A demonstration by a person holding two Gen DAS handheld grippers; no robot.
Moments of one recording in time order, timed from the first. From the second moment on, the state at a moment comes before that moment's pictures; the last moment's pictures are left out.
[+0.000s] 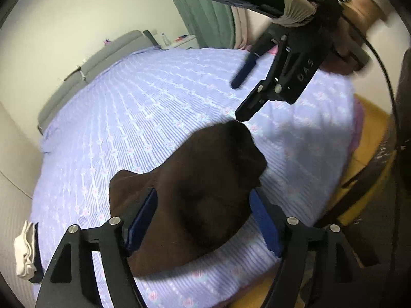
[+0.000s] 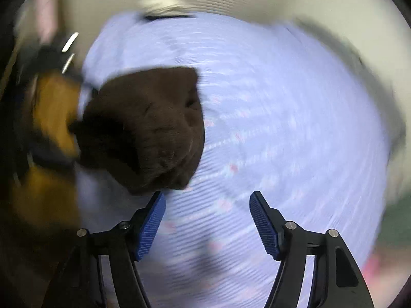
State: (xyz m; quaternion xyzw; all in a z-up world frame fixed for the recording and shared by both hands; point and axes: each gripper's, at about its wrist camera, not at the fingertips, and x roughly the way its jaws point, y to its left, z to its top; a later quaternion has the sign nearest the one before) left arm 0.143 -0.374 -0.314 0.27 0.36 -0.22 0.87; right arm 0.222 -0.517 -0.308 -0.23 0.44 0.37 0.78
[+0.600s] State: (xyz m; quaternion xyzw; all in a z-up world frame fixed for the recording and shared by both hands) left arm 0.343 -0.313 -0.321 0.32 0.37 -0.54 0.68; right arm 0.096 -0.519 -0.359 0.32 0.47 0.02 0.82
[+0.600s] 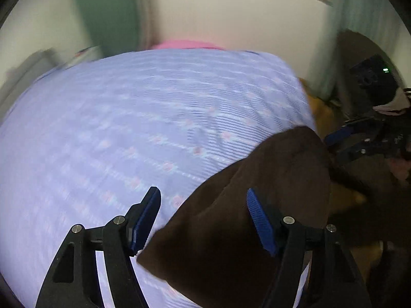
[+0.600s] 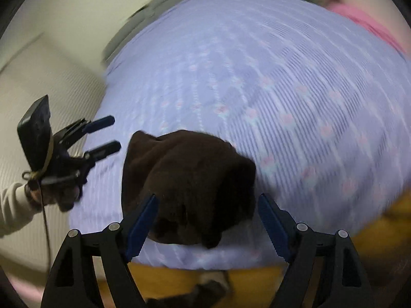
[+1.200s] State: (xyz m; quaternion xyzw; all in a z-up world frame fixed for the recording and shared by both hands) left arm 0.356 -0.334 -0.395 0.40 0.42 -0.70 0.42; right arm 0.075 -0.370 -0.439 0.53 0.36 -0.10 0.76
